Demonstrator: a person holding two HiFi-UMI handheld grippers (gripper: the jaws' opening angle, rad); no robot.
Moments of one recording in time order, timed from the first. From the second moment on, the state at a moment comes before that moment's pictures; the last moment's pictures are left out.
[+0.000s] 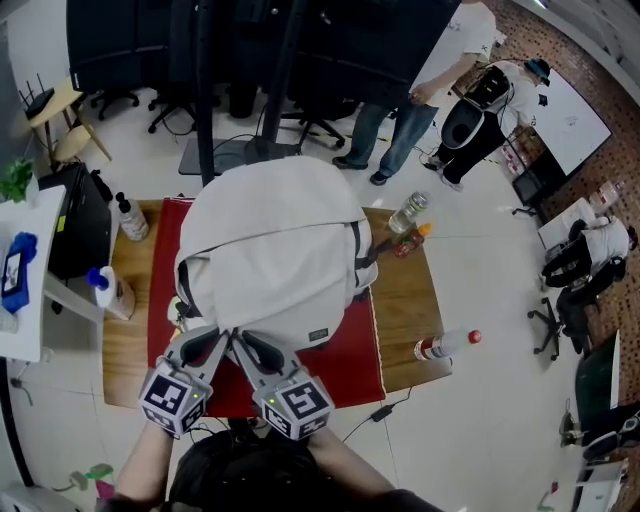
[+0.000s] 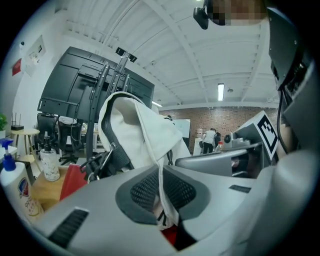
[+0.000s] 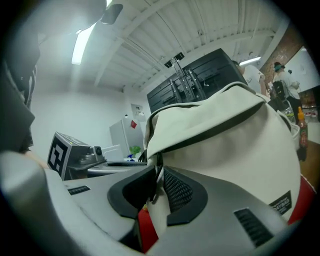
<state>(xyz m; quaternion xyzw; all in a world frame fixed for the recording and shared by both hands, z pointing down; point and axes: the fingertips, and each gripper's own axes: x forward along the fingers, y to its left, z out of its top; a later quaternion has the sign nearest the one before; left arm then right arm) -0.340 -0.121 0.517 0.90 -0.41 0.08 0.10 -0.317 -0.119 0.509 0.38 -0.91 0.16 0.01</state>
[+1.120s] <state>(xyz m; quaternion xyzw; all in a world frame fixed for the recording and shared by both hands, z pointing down) -0.345 -0.125 0.518 0.89 -0.42 0.06 0.14 -0.325 -0.125 0.509 0.35 -0.93 0.07 0.08</state>
